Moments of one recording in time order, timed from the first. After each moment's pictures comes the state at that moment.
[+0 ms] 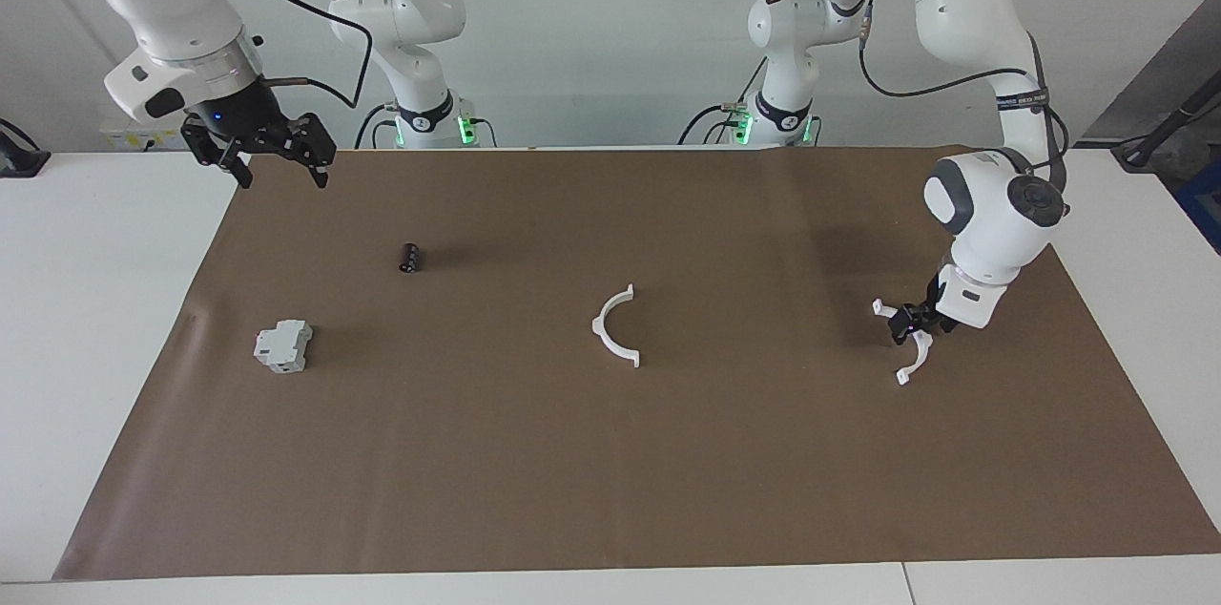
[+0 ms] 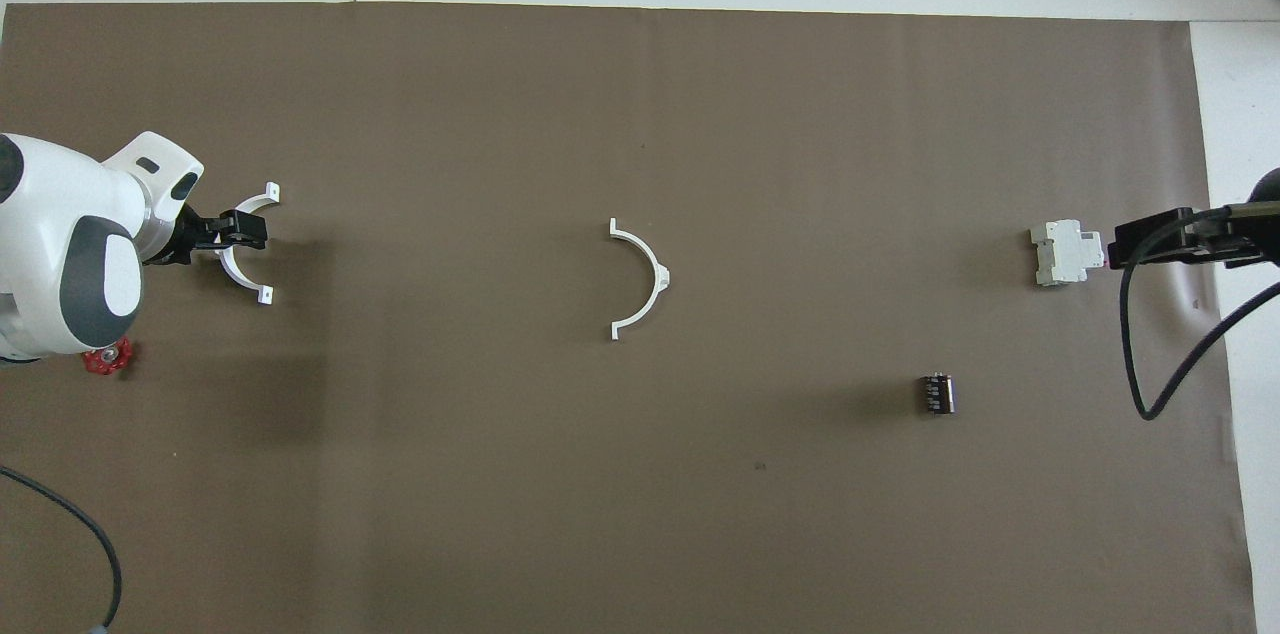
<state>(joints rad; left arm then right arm) 0.11 0.33 -0.03 -1.99 0.03 2.36 -0.08 0.13 -0.04 -0.15 -1.65 -0.03 1.59 -0.01</state>
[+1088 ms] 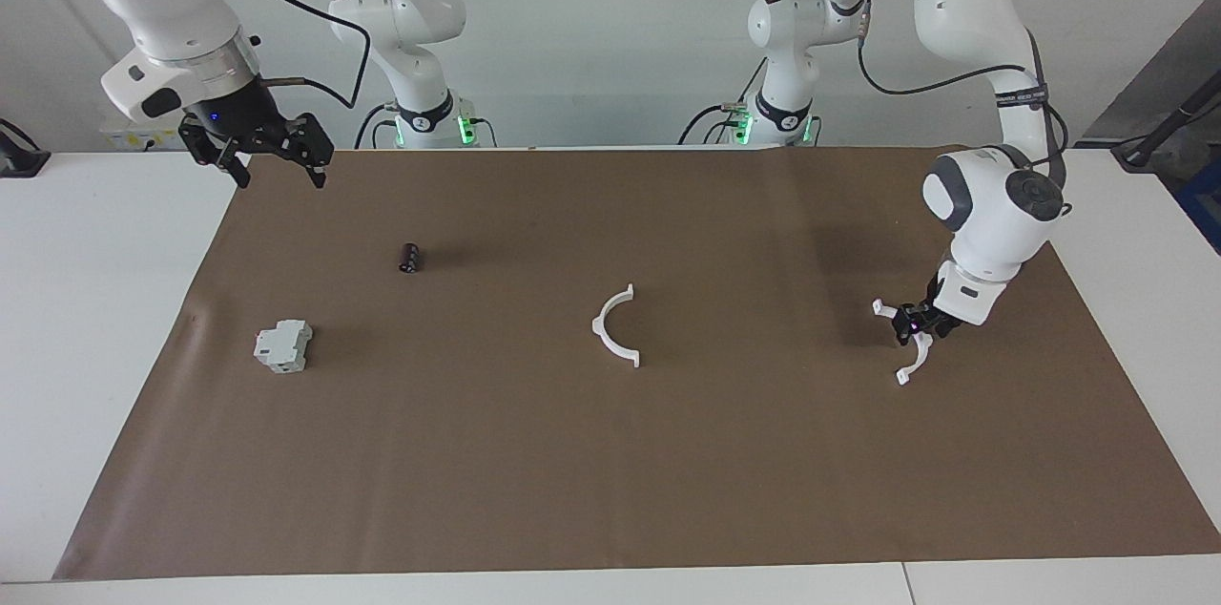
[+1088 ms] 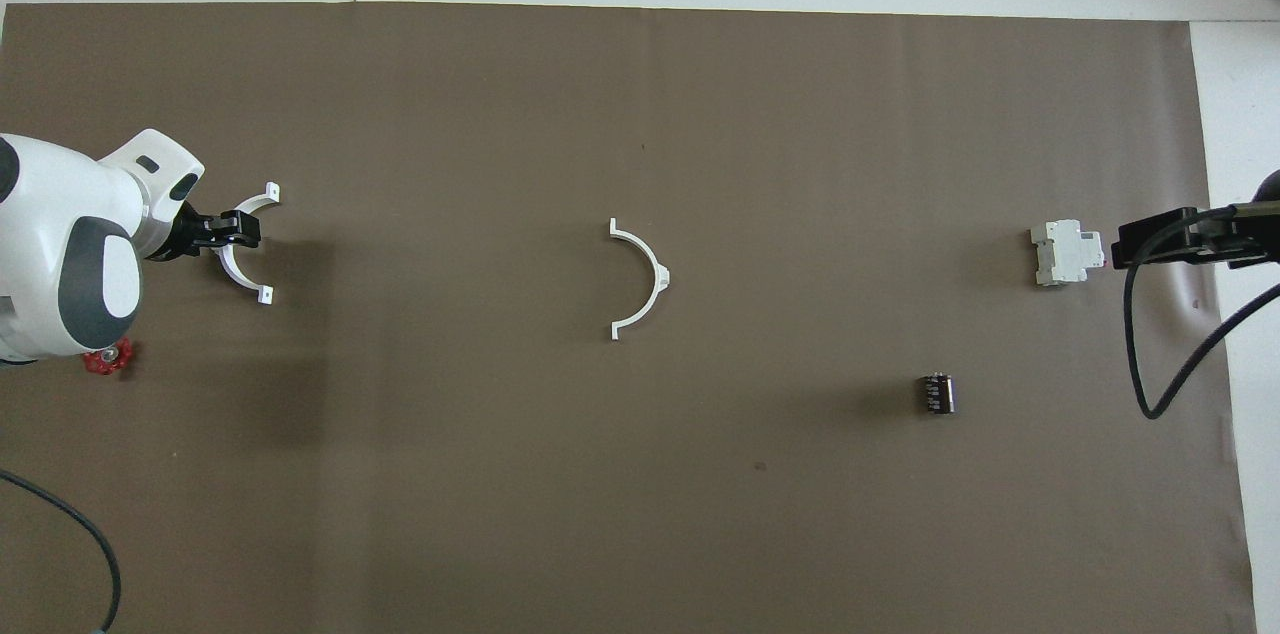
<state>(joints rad) 0.11 0.32 -0.03 -1.99 0.03 2.38 -0.01 0.12 -0.04 -0.15 -1.65 -0.03 1.59 -0.01</state>
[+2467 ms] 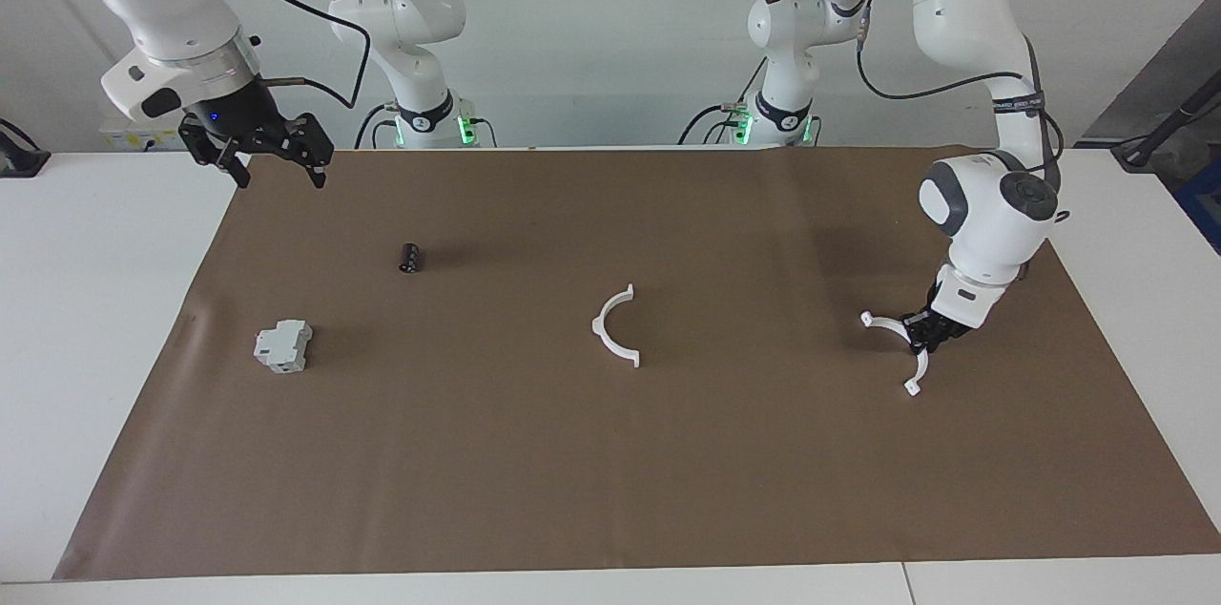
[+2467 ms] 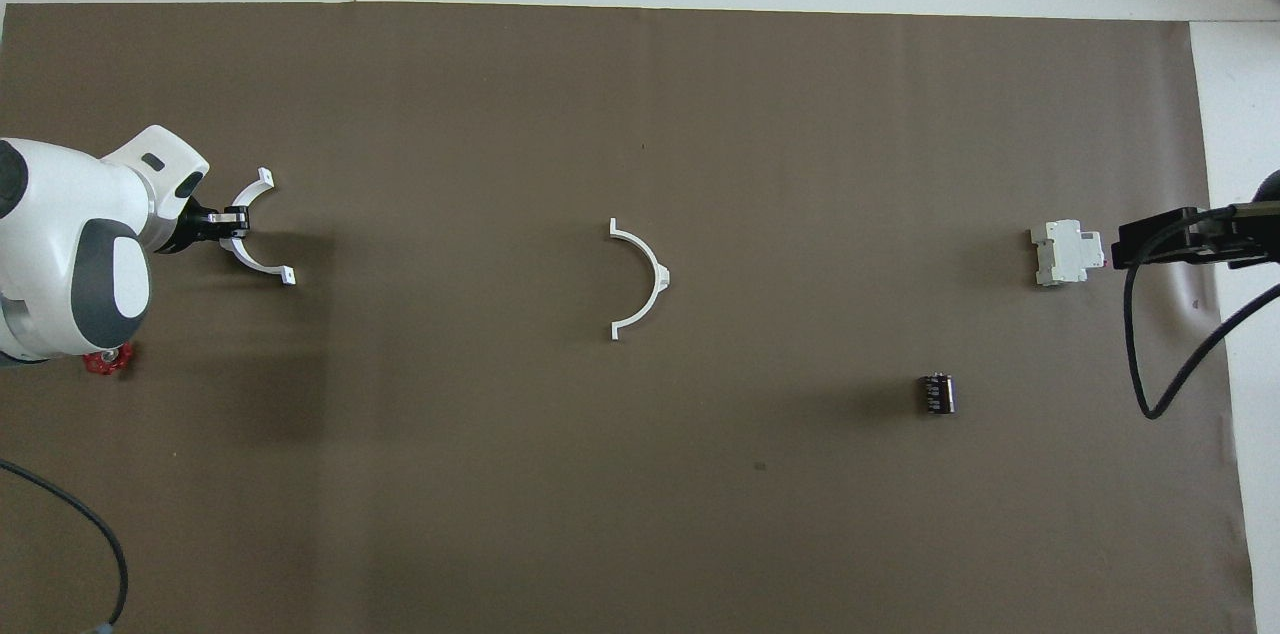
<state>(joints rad) 0.11 0.34 -0.03 -1.99 0.03 2.46 0.01 0.12 -0.04 -0.15 -1.65 -0.03 1.59 -0.01</state>
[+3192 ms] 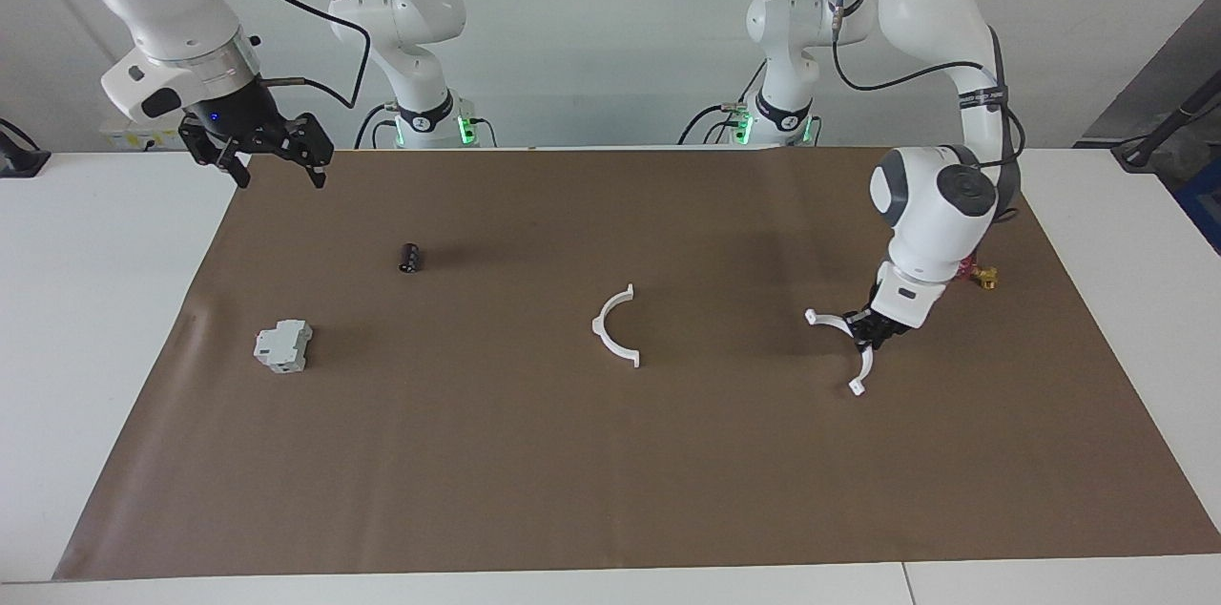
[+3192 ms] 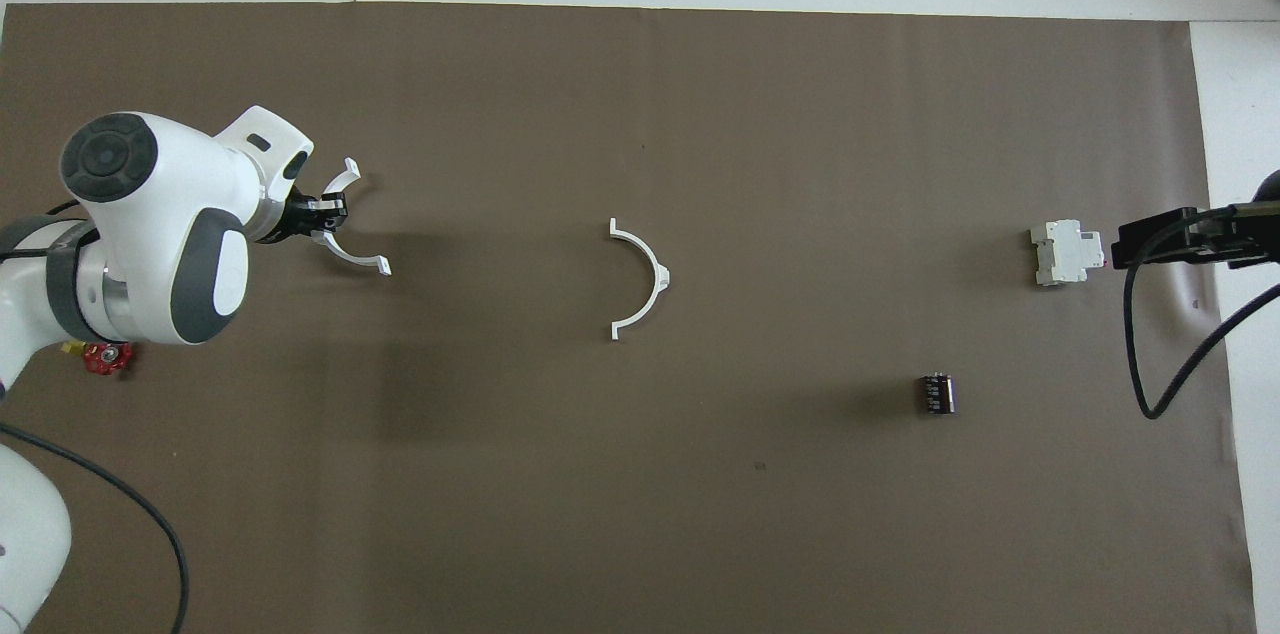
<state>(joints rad) -0.09 0.30 -0.05 -1.97 0.03 2.35 -0.28 0.12 -0.04 -0.15 -1.65 -0.03 1.59 -0.01</state>
